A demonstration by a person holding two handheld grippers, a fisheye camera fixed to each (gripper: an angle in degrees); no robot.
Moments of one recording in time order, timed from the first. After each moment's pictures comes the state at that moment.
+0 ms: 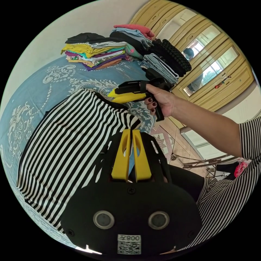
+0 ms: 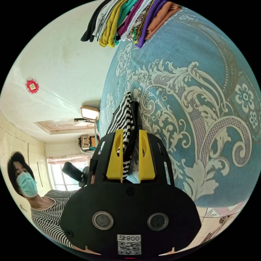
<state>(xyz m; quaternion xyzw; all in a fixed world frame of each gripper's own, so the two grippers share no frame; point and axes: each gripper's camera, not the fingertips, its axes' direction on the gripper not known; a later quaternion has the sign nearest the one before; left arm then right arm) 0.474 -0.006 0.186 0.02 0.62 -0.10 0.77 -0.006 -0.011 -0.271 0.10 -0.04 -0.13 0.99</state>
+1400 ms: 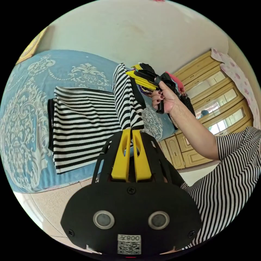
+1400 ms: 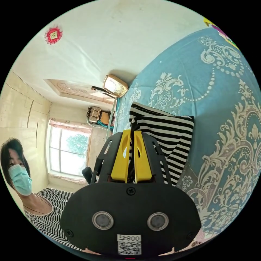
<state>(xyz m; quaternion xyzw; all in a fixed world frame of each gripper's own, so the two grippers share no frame) 0.265 0.333 0.224 -0.01 0.59 -0.44 0.68 -0.243 0.008 -0.053 0.00 -0.04 -0.31 0.95</state>
